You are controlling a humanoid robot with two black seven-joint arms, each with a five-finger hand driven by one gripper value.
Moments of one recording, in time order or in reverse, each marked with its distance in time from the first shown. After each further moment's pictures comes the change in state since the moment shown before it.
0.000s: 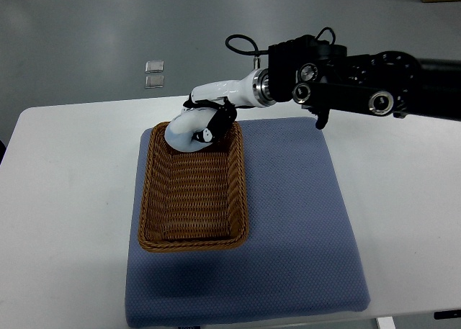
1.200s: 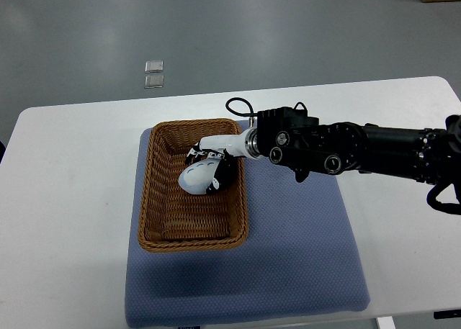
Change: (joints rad) left arm 0.000 0.000 0.001 0.000 0.000 -0.001 0.000; right arm -0.222 0.122 -0.041 -0.177 -0.060 -0.084 0.000
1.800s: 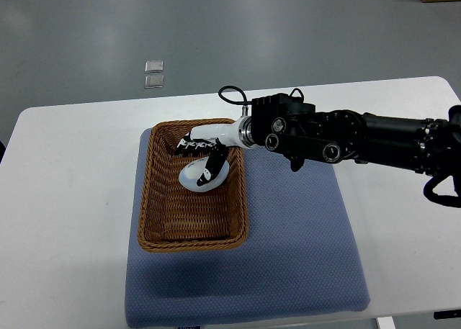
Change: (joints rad) left arm 0.000 0.000 0.002 0.000 0.000 0.000 0.000; right arm 0.040 0.000 0.059 0.004 0.006 0.045 0.001
